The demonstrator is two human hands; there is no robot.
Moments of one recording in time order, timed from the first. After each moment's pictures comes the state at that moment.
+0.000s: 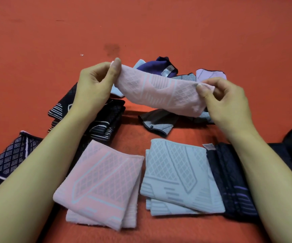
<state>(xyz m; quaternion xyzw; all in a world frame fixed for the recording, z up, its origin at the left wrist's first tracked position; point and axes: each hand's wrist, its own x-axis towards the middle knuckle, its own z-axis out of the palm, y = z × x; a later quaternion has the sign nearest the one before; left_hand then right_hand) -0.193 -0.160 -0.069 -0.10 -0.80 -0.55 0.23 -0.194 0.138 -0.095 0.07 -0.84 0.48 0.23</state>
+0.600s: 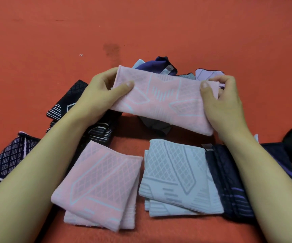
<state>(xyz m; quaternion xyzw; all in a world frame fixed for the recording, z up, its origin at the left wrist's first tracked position) -0.192 -0.160 -0.077 -0.13 -0.79 -0.59 0.08 -0.191 0.127 -0.093 0.01 -0.82 0.53 0.21</state>
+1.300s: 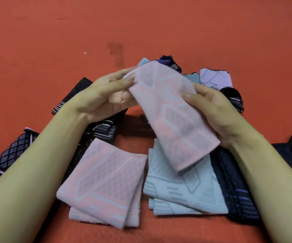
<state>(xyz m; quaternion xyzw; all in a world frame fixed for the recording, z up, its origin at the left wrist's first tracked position) -0.187 -0.164 -0.064 -0.16 -0.62 -0.76 -0.14 -0.171 0.107 -0.079 0.14 -0.66 0.73 -0.08</state>
